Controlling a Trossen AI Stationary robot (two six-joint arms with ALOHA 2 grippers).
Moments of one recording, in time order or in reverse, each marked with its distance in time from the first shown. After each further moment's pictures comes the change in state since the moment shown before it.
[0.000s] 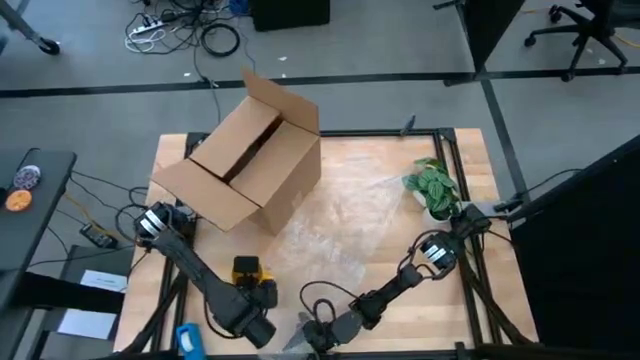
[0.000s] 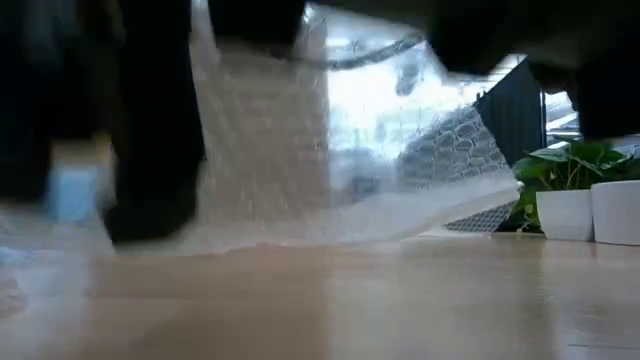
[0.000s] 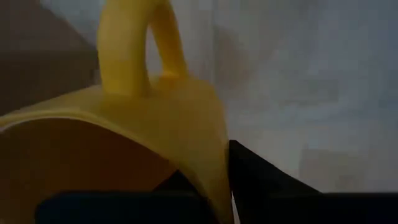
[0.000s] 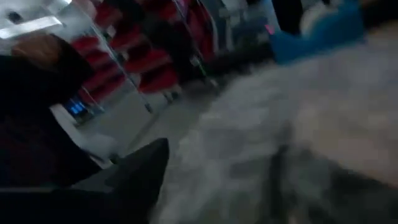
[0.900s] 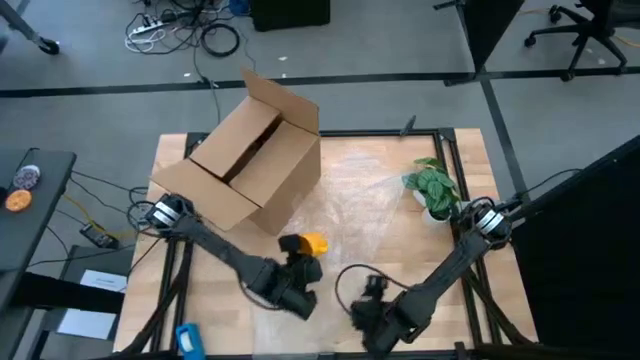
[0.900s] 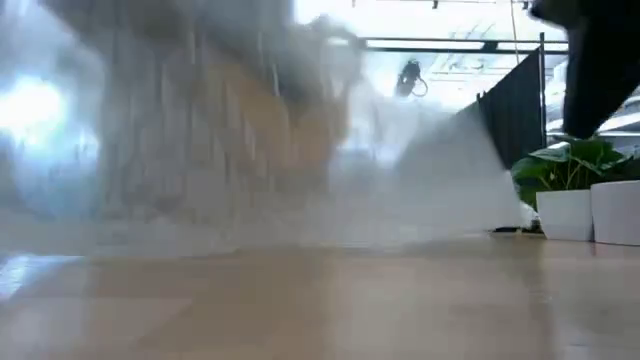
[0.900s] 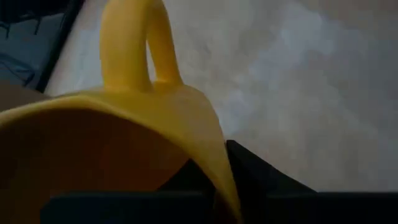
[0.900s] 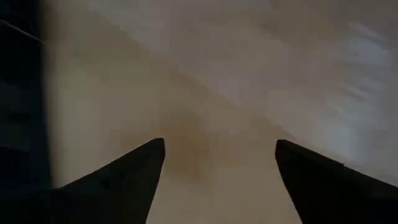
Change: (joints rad) left arm 0.274 0.025 -0.118 0.688 -0.461 0.252; right arm 0.164 -0.526 -0.003 -1.826 0.348 0.365
